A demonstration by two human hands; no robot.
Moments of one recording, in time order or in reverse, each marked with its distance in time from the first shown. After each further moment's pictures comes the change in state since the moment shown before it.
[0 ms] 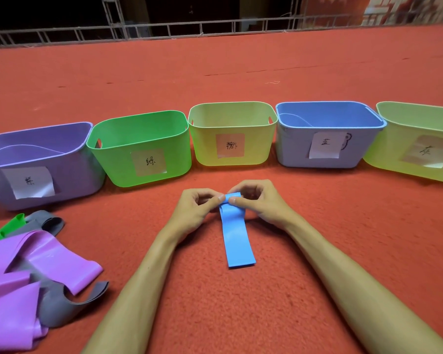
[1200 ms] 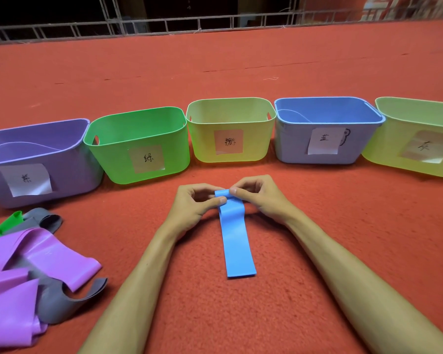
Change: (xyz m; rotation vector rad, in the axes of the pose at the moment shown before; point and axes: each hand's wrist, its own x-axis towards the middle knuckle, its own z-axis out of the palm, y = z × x) left_hand -0.005 0.005 -0.002 -0.014 0.013 0.016; right_hand 0.002 -0.001 -0.002 0.055 0.026 0.078
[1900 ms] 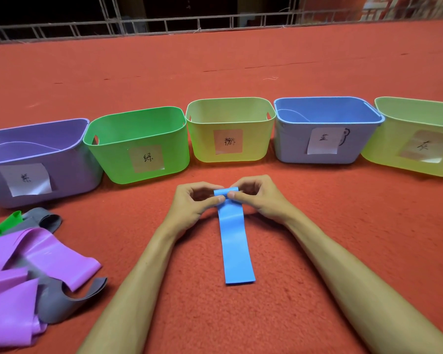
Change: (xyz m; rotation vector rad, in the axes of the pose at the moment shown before) left_hand 0.002 -0.004 -0.003 -0.010 0.001 0.024; right_hand -0.002 0.000 0.000 -0.022 -0.049 -0.023
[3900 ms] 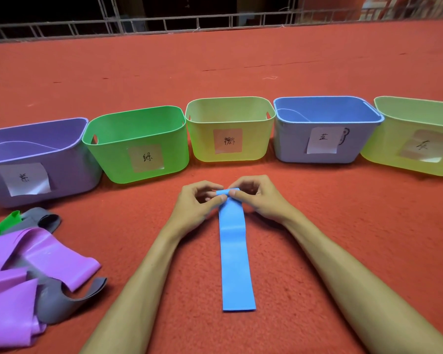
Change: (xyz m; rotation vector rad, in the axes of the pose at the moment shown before) left_hand 0.001 -0.005 0.008 0.116 0.013 0.021; right_hand 0.001 0.002 0.001 -0.084 0.015 -0.022
